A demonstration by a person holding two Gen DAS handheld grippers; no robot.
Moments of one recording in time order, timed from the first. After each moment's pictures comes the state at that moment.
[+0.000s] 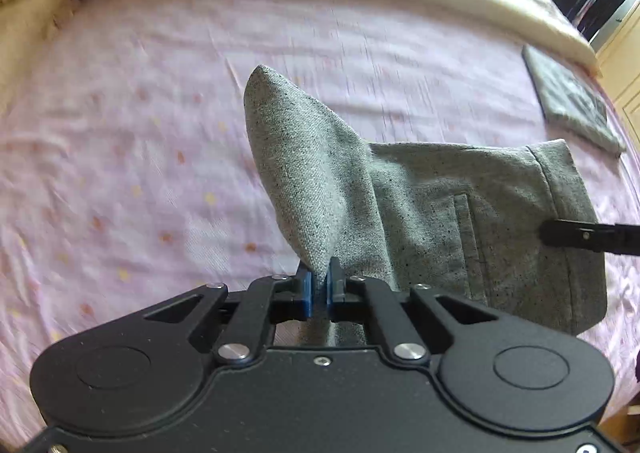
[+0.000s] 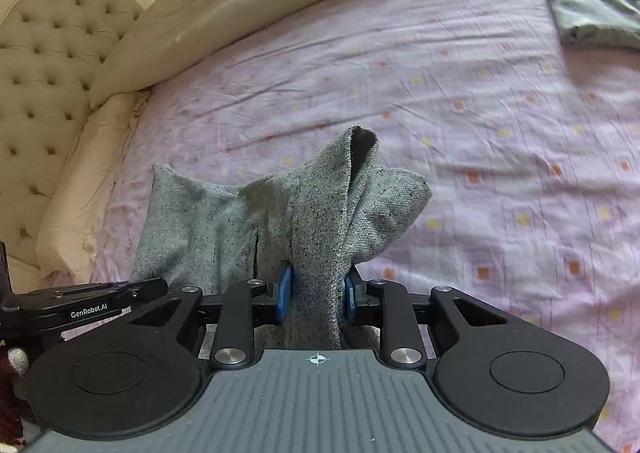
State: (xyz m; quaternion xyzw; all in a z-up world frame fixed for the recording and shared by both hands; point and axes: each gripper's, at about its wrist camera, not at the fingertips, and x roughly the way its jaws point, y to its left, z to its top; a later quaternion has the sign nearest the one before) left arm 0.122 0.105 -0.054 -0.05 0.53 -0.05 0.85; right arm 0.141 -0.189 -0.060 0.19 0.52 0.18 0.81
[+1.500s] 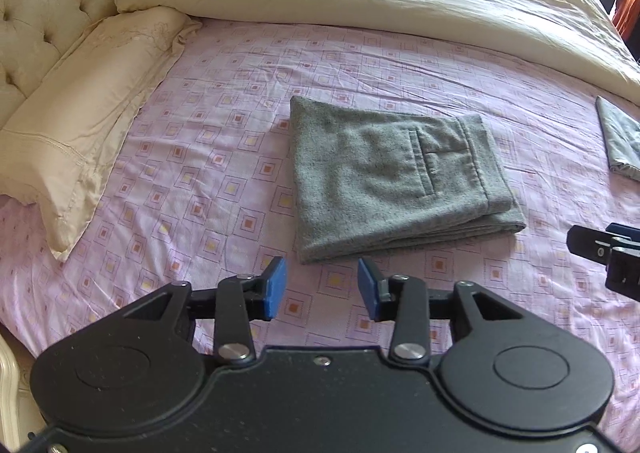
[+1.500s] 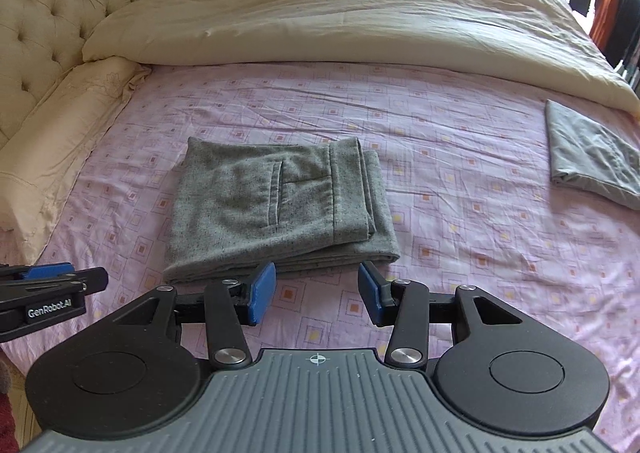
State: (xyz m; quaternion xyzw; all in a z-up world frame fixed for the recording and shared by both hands) left arm 0.077 0.139 0.019 -0.03 0.51 0.09 0.86; right arm 0.110 -0.046 0.027 0.00 0.48 0.10 0.87
